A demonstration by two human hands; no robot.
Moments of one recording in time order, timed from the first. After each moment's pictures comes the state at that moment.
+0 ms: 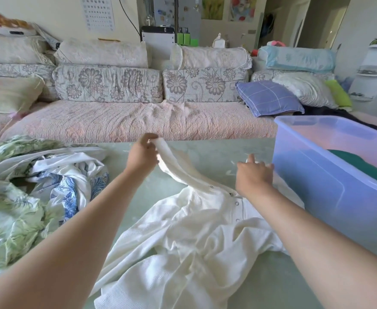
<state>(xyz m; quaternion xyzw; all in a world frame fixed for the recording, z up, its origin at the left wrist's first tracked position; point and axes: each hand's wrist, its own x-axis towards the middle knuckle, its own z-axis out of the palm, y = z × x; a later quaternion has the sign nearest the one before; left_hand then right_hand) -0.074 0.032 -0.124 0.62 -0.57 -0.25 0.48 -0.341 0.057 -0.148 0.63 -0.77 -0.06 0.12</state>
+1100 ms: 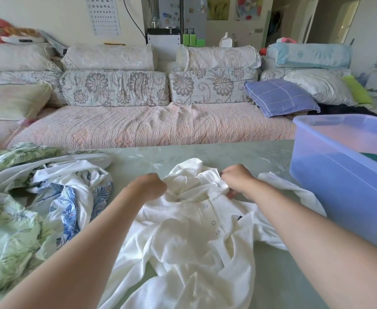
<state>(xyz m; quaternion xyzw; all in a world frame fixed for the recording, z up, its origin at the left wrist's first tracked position) -0.053 0.003 -0.173 0.73 -0.67 -0.14 0.02 -0.307 -0.016 -0.183 0.54 -0.70 0.29 -0.36</state>
